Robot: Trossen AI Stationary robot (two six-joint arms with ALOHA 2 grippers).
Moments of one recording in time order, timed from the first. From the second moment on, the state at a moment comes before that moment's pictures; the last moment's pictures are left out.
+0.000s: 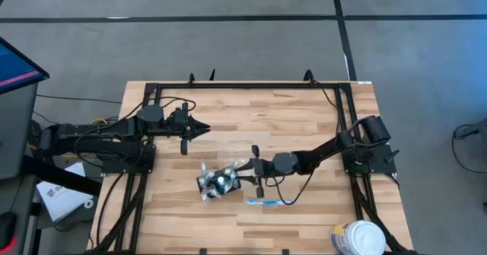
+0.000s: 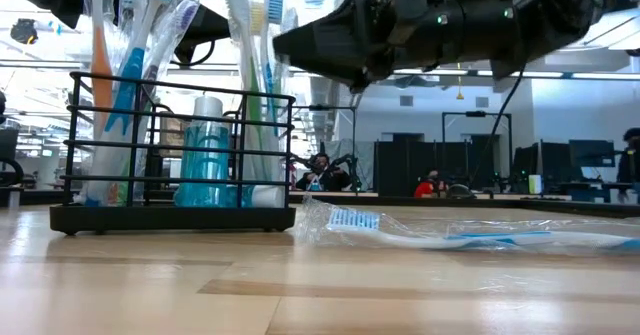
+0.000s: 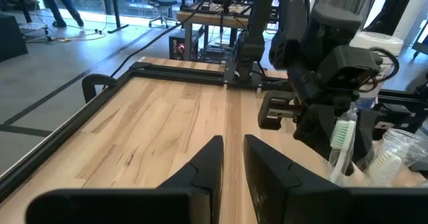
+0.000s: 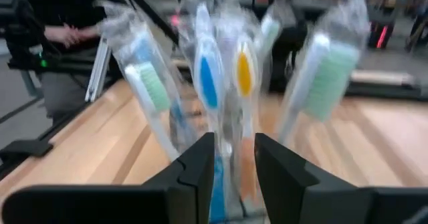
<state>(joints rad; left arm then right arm) 0.21 0.75 0.44 0.15 0.10 -0.05 0.26 1.89 0.82 0.95 0.16 -0.02</state>
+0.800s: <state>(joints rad) 0.21 0.75 0.45 0.15 0.10 -0.05 0.29 1.69 0.82 0.43 0.14 0.26</state>
